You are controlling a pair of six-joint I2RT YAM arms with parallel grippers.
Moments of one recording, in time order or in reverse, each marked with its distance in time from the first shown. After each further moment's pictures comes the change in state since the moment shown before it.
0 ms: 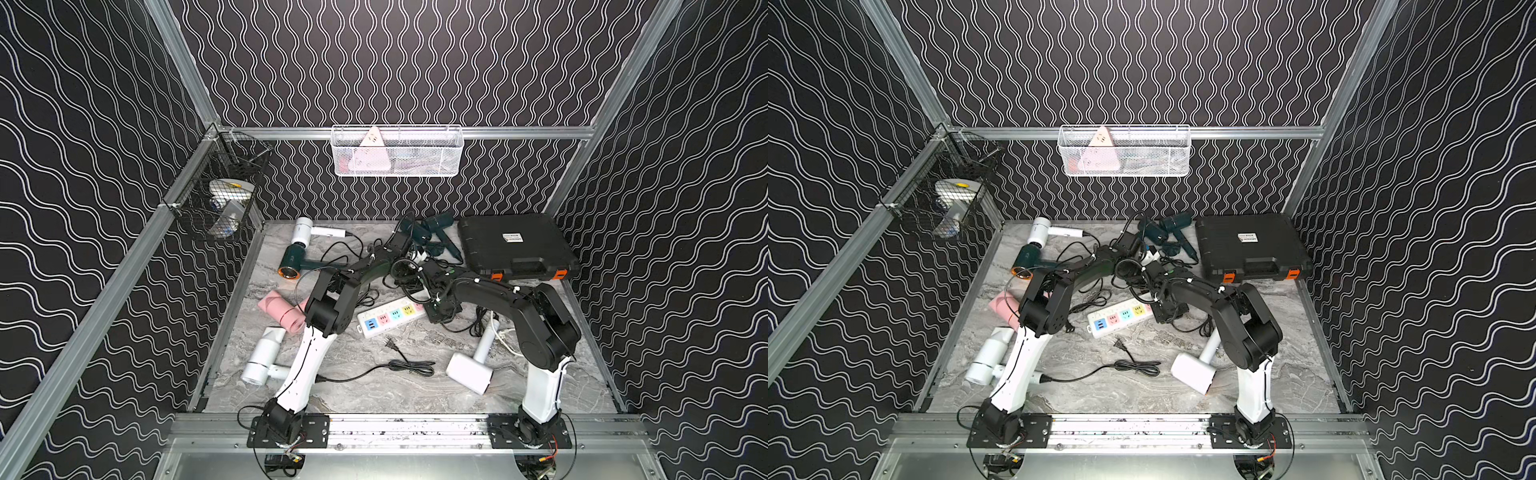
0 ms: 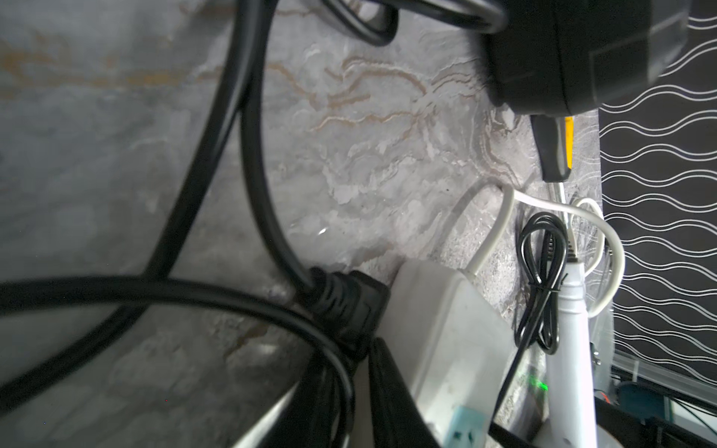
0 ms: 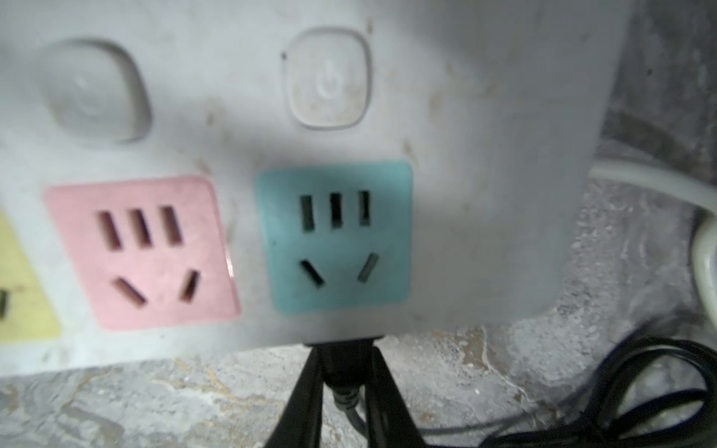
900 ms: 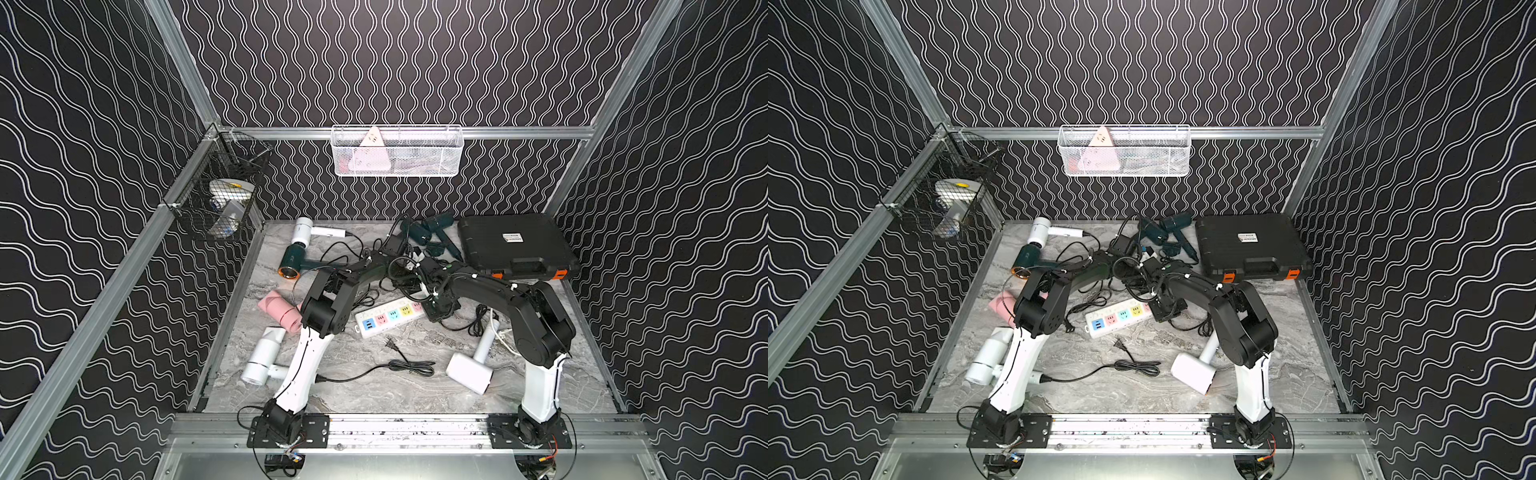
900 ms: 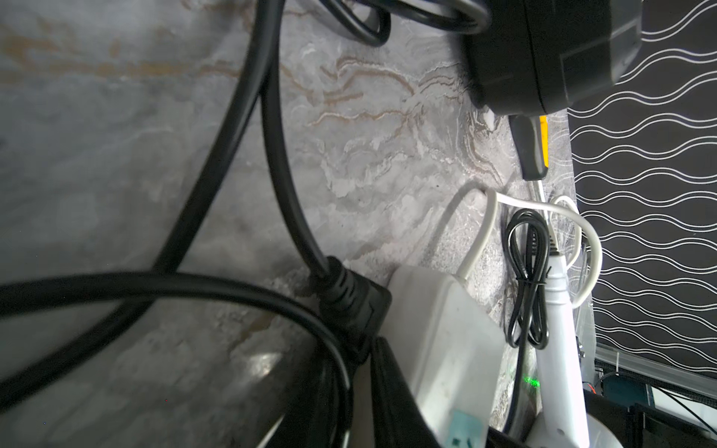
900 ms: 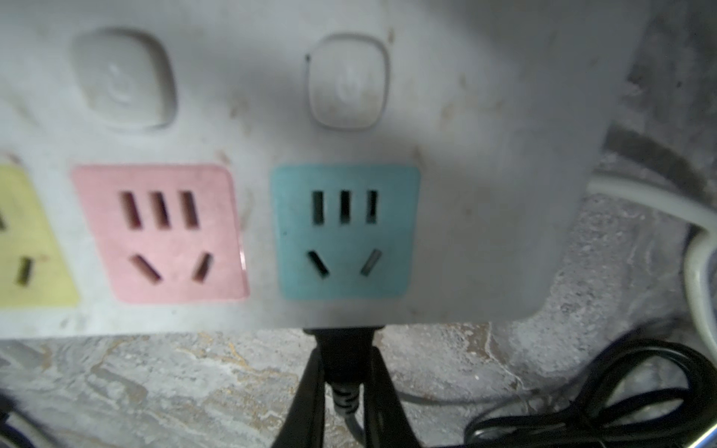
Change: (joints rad) left arm 0.000 -0.039 -0.166 0.180 0.058 -0.014; right arm 0.000 0.054 0.114 -0.137 -0.045 -0.042
